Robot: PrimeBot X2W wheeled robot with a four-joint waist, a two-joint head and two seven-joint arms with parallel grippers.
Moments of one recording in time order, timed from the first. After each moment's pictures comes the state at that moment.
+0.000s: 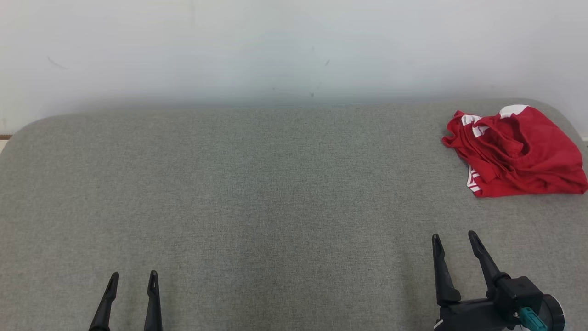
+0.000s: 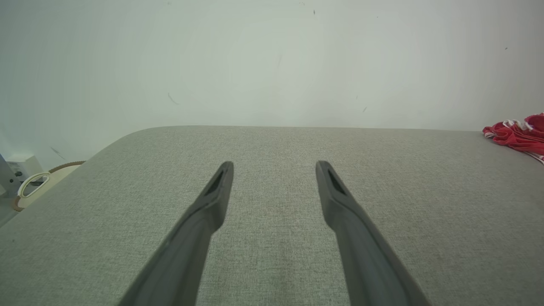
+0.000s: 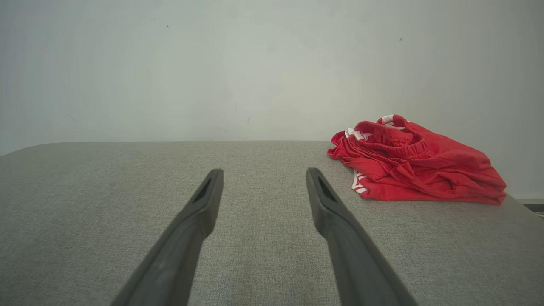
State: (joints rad) left arm 0.00 0.07 0.03 0.01 -0.06 0.03 -0.26; right arm -0.06 -0.07 0.12 0.11 0.02 0.13 -0.26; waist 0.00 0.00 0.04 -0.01
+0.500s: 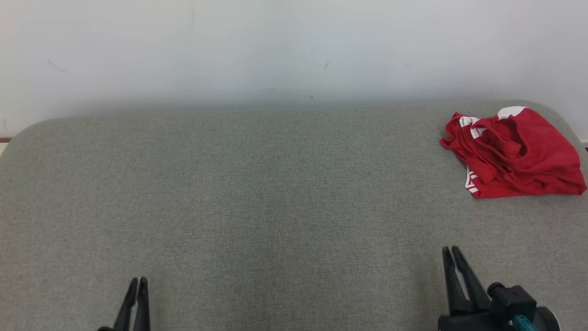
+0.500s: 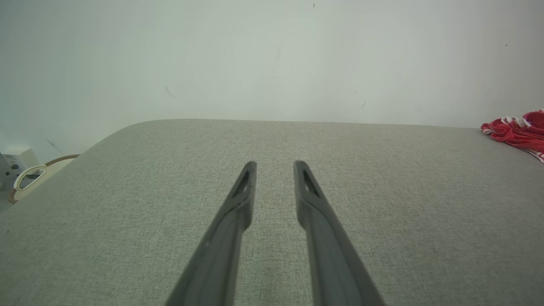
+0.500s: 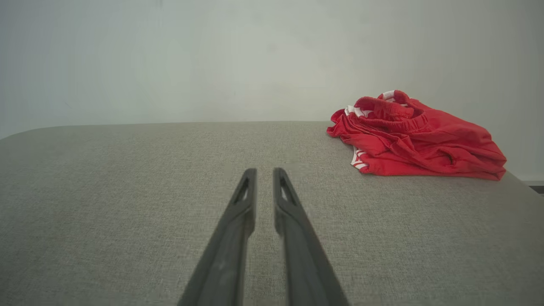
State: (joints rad) left arm 0.00 0.06 0.03 0.03 -0.06 0.03 -0.26; right arm -0.04 -0.07 0.12 0.14 0.02 0.13 -0.26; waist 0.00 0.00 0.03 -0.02
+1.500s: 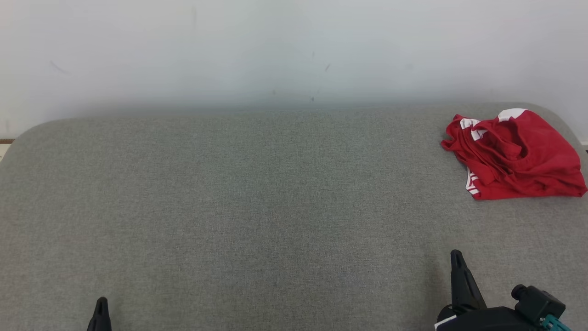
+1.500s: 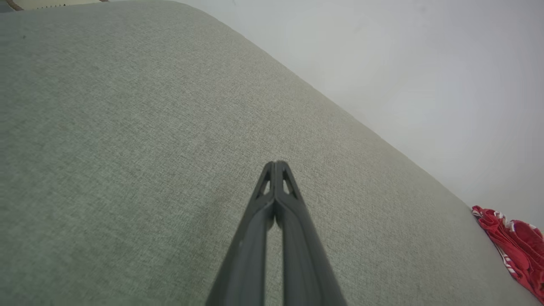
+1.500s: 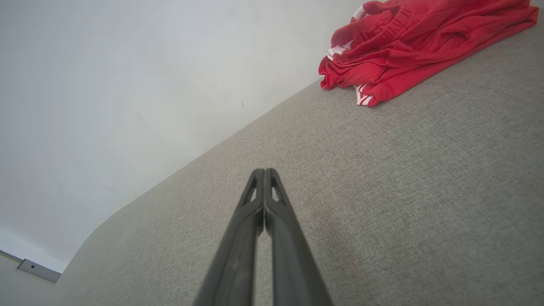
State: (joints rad) left arm -0.02 0.05 0.17 0.12 -0.56 -0.02 -0.04; right arm -0.06 -0.07 0.16 0.21 0.56 0.13 -0.22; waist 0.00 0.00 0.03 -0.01
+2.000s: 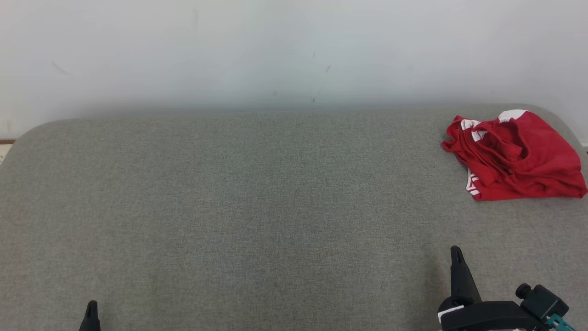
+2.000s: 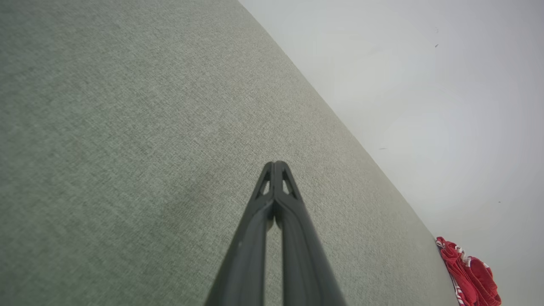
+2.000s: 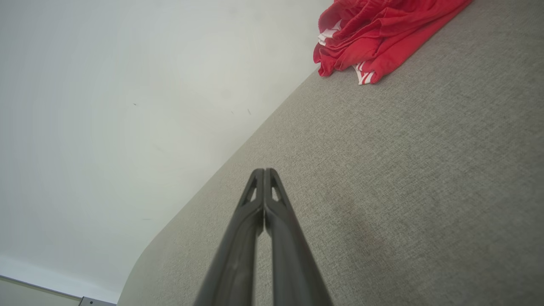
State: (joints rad) left arm -0.04 0.05 0.24 0.15 -0.79 -0.05 0.05; right arm -0.09 -0.06 0.17 0.23 0.81 0.13 -0.20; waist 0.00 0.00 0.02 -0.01
